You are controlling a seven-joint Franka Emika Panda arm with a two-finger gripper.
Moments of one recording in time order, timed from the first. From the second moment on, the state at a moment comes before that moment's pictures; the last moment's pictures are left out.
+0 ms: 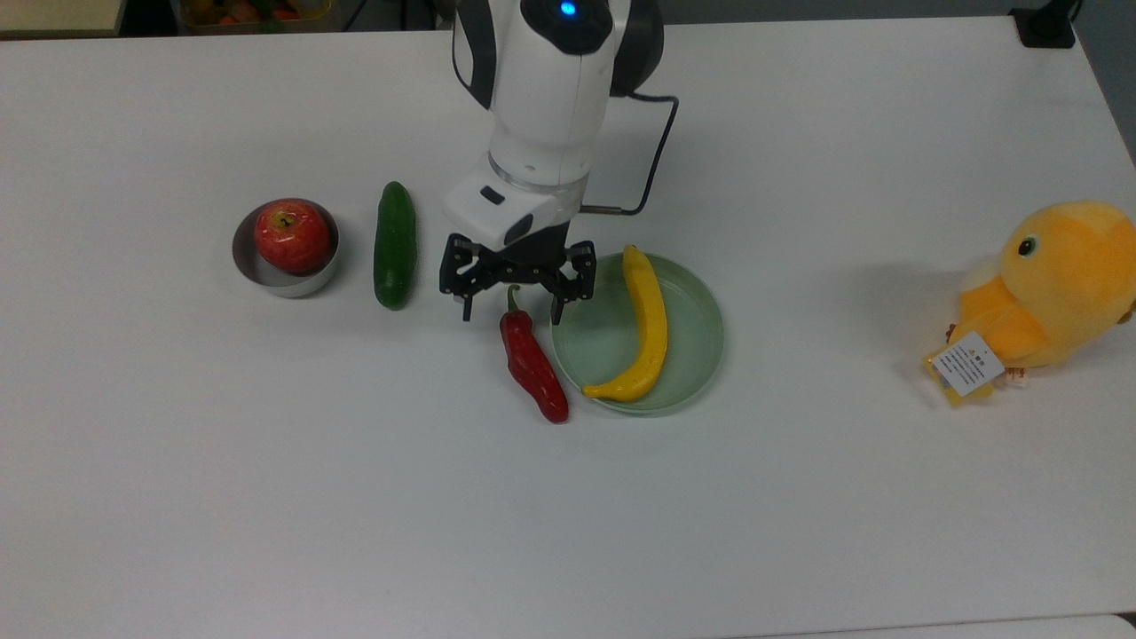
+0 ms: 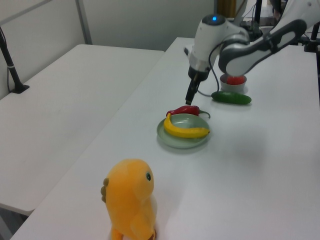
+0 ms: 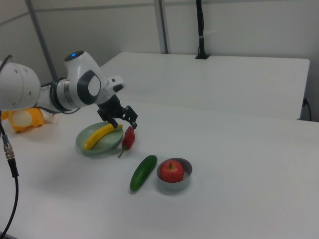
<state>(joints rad) 0.10 0.42 0.07 -1.70 -0.31 2.36 0.24</state>
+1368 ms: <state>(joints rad) 0.12 0.04 0.03 -1.78 0.01 1.87 0.20</state>
